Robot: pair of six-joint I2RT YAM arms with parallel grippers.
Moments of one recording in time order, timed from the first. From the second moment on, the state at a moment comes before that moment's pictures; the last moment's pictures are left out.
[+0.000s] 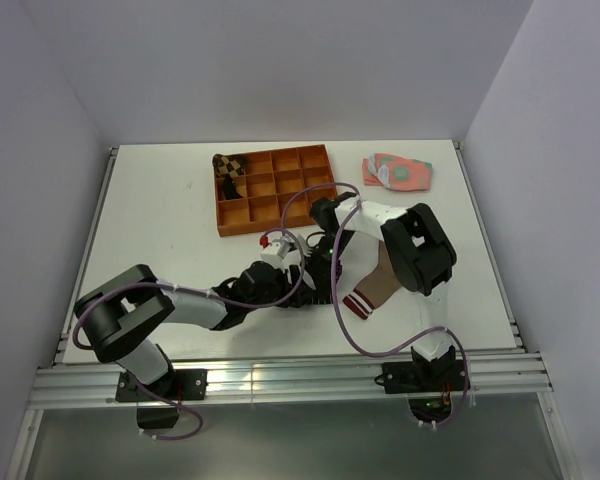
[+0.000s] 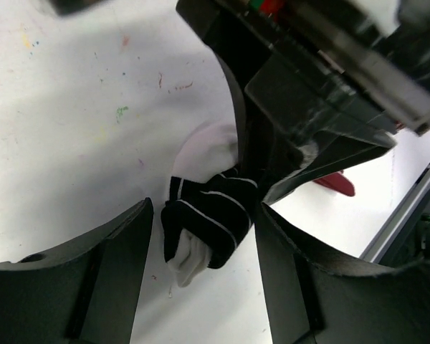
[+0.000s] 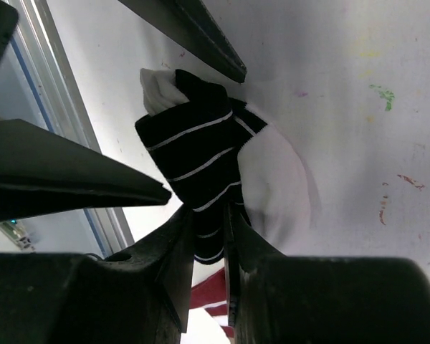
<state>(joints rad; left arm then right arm) -0.95 1.59 0.50 0.60 -0.04 -0.75 0.55 2.05 1.38 -1.10 -0.68 -0.75</state>
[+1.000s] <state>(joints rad) -0.96 1.76 0.80 0.31 0.01 -0.86 0.49 1.99 1.29 -1.02 -0.62 -0.50</state>
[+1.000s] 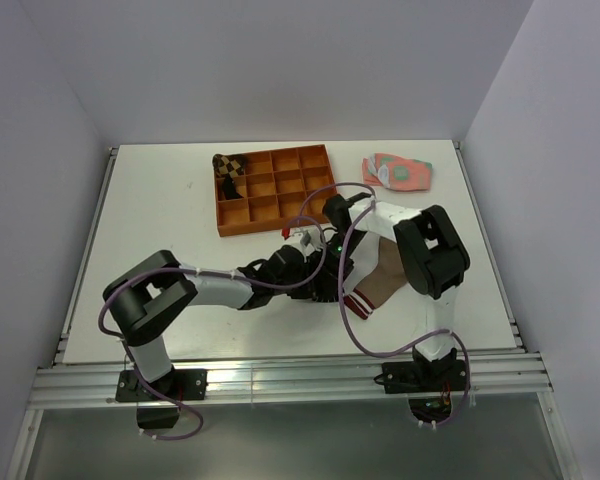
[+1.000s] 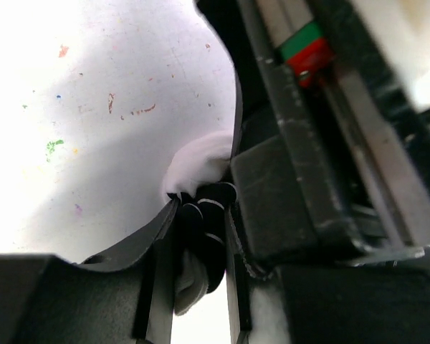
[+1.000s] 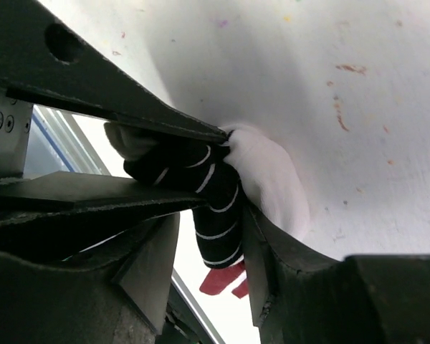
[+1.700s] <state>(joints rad) -0.94 1.80 0.82 0.34 0.03 -0.91 0.26 1.74 1.23 -0.93 -0.54 -0.51</state>
